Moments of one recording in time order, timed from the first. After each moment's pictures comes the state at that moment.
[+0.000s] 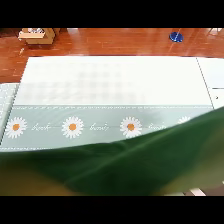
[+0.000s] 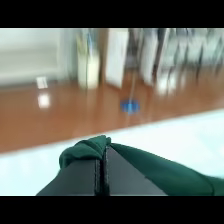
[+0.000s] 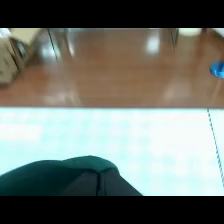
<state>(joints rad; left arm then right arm) 0.03 -0.54 2.09 1.13 -1.64 -1.64 0.19 -0.71 2.14 -1.64 1.79 1.72</state>
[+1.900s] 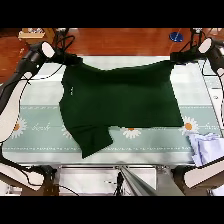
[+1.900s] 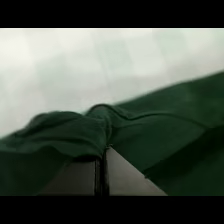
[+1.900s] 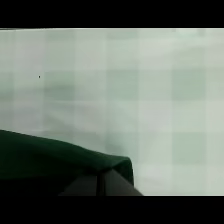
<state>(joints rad) -0.15 -1.75 1.64 1.30 -0.82 -1.31 -0.10 -1.78 1.73 -1.43 0.92 1.47</state>
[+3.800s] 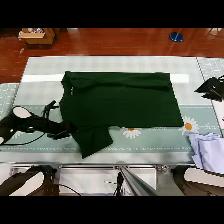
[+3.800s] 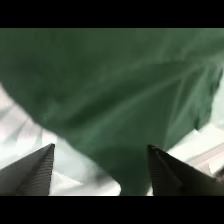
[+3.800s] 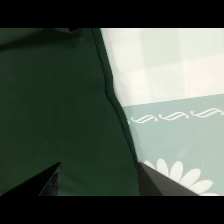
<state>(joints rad) 0.08 -1.13 0.49 0.88 -1.15 -1.30 -0.55 -1.40 1.32 -1.10 1.43 1.28</state>
